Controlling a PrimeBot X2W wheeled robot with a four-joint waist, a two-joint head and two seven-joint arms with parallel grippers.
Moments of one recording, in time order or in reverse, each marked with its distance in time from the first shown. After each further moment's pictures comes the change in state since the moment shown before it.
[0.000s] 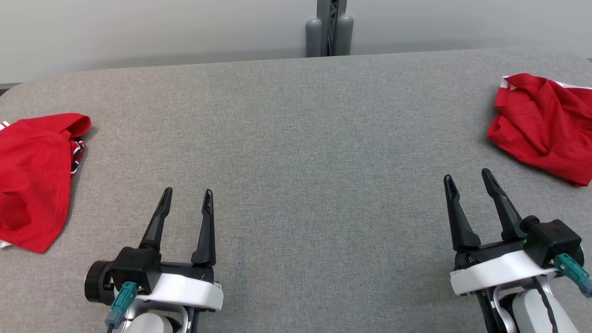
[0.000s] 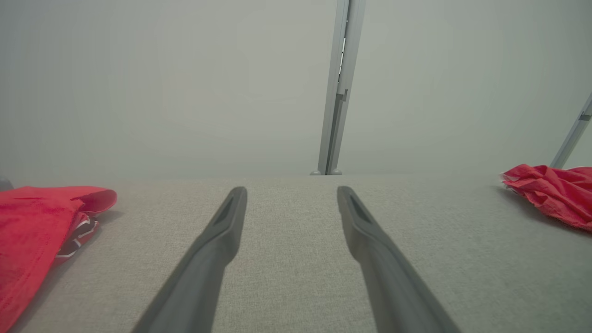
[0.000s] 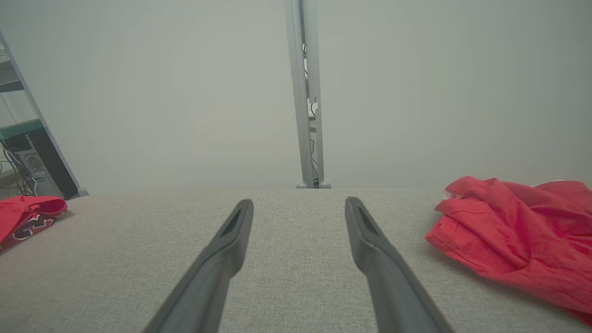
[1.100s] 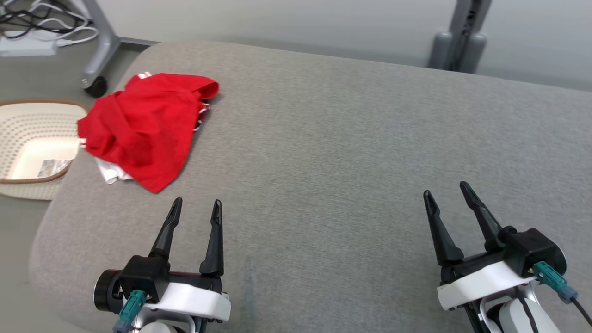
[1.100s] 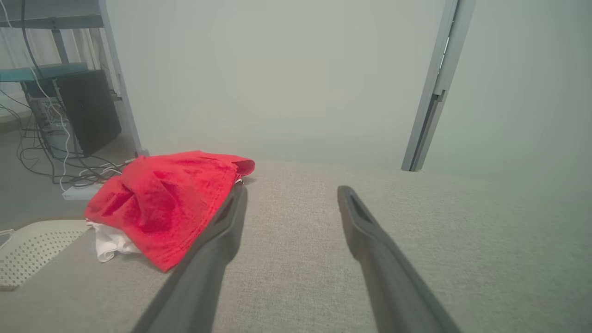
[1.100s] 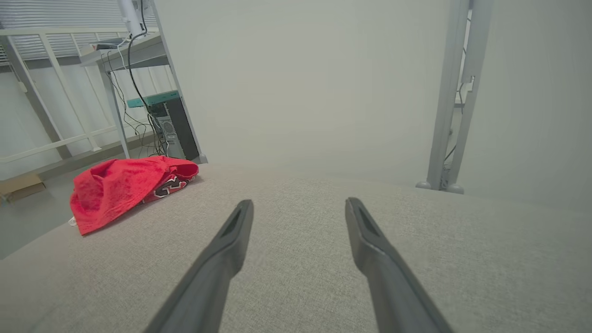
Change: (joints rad) left arm 0.027 0.000 -0.035 -0.001 -0.023 0.004 0.000; right arm 0.015 -0.020 0.074 0.017 -0.007 0.000 0.000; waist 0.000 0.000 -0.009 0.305
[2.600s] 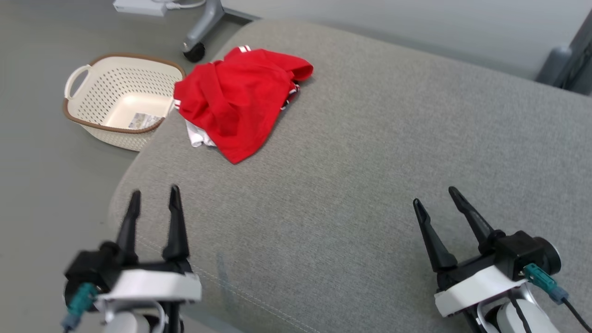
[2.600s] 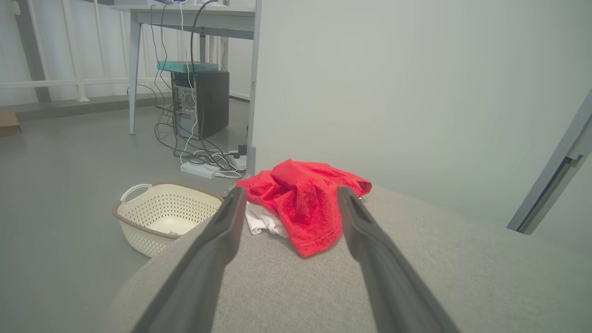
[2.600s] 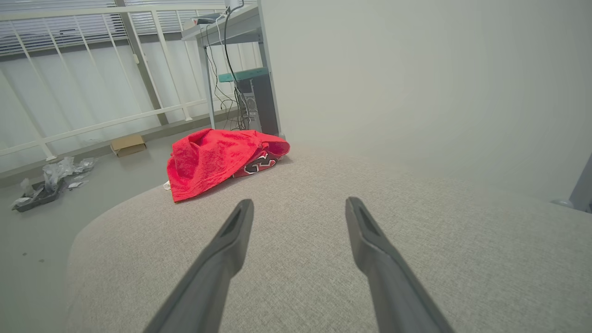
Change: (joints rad) left arm 0.003 0.002 0.095 -0.036 -0.149 0.019 0.000; right arm -0.003 -0.050 0.077 0.005 0.004 0.000 0.000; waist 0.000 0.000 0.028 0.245
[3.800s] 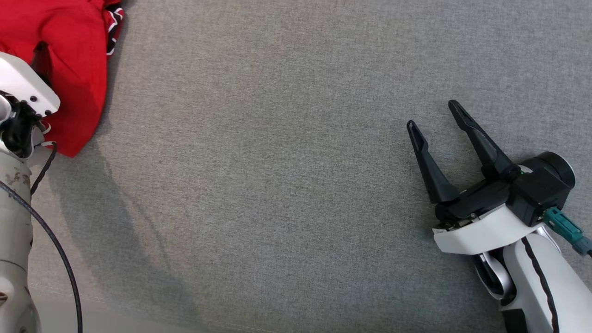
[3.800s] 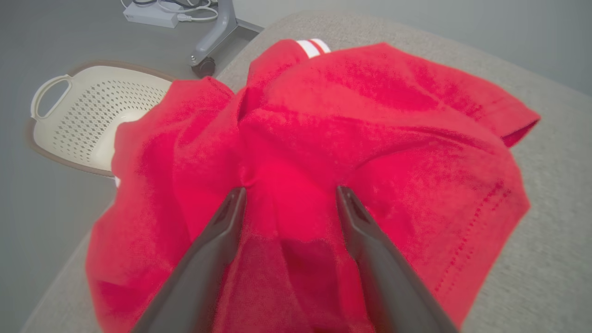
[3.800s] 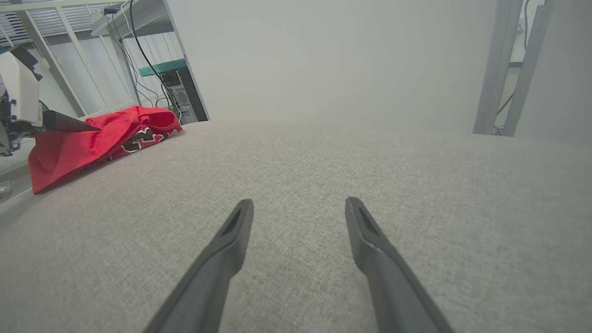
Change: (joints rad) left arm -0.993 0.254 0.157 0.982 -0.082 -0.117 0.459; right arm -0.228 -0.057 0.053 -0.094 -0.005 0.000 -0.004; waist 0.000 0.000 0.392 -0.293
